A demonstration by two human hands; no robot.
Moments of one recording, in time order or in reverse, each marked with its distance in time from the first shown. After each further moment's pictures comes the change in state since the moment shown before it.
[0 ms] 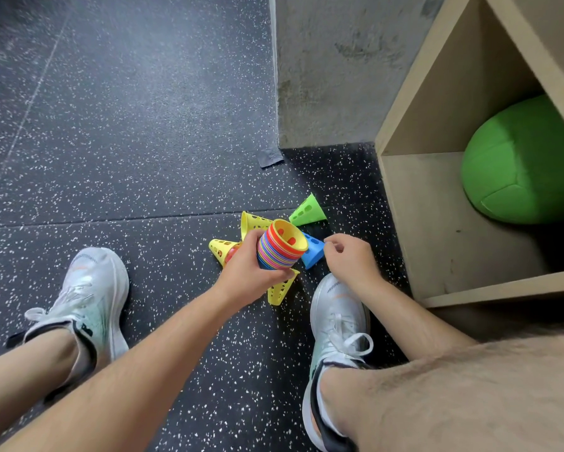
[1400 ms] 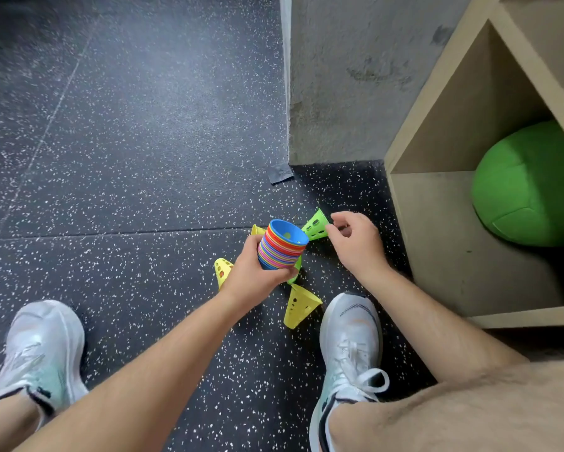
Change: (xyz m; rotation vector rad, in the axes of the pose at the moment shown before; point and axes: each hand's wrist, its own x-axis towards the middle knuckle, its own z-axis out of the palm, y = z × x) left_hand 0.020 0.003 -0.009 -0.089 0.097 -0.064; right_hand 0.039 -0.043 -0.013 0.068 0.149 -0.239
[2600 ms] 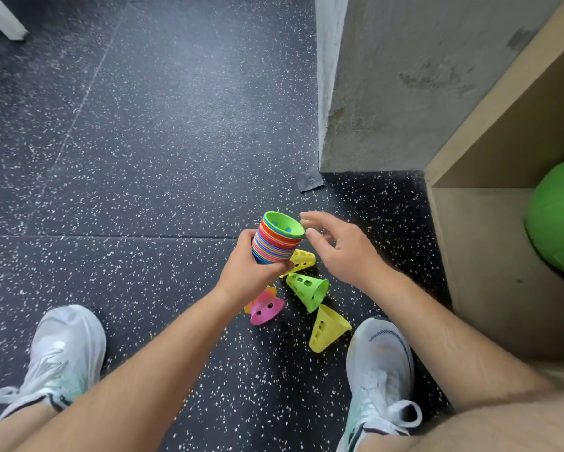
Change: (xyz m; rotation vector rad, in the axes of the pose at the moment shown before) left_hand 0.040 -0.010 -0.056 0.006 0.119 -0.028; right_hand 0.020 -0.065 0.038 0.055 -0.406 -0.278
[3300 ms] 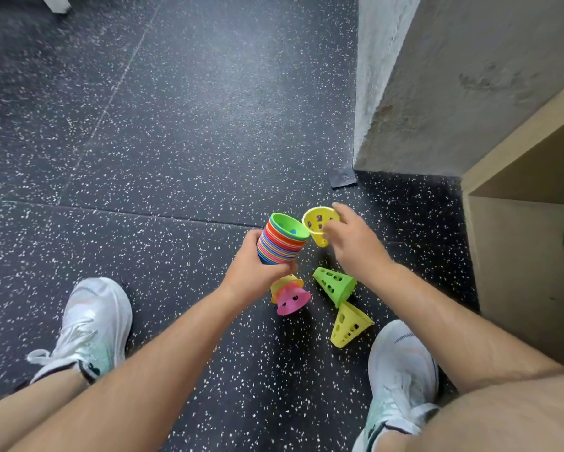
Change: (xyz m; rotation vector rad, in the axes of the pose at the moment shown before) left_hand -0.013 -0.034 -0.035 -0.065 0.028 -0.079; right_hand 0.031 0.023 0.046 -0.496 -0.070 -0.063
